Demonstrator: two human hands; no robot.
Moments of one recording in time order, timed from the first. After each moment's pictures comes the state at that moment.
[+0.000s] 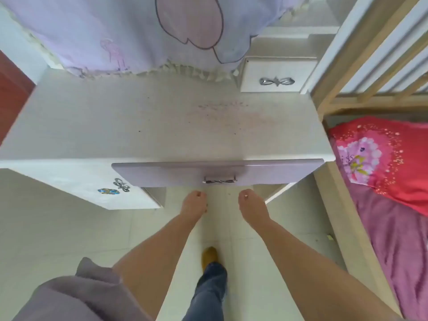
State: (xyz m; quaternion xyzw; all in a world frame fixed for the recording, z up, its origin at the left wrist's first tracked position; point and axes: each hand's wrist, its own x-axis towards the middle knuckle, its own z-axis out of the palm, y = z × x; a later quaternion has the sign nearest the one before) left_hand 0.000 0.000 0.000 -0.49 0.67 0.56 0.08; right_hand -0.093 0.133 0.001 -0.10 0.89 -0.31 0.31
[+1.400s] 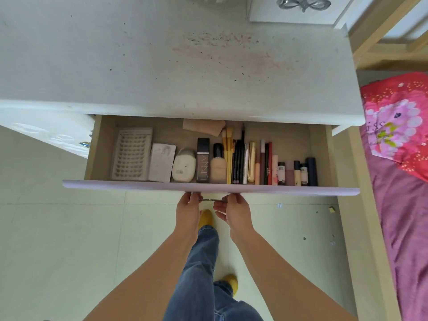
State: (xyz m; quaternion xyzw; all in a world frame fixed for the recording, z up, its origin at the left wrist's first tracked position) left_hand 0.032 0.086 -0.070 -0.62 0.46 0.63 -0.07; right_hand -0.037 0.162 -0.065 0.21 0.69 -0.54 0.43
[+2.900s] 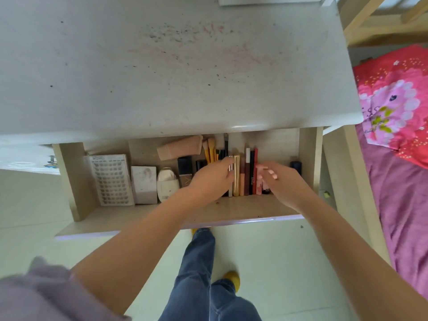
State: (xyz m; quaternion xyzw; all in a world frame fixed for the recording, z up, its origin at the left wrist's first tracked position) left_hand -0.104 0.044 -0.052 -0.16 0.90 0.36 0.18; right_hand -0.198 0.206 -0.025 -0.19 0.86 -0.24 0.40
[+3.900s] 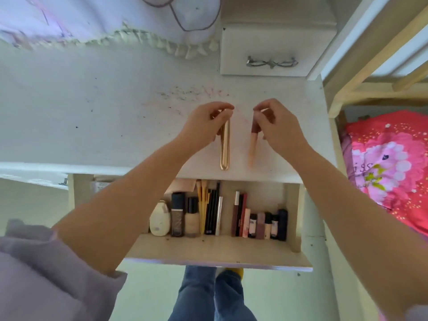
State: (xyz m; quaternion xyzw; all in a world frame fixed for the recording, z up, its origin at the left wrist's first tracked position) left_hand -0.229 -0.035 0.066 -0.27 0.81 0.52 -0.08; right_hand -0.338 0.104 0.065 -0.29 0.83 -0.42 0.20
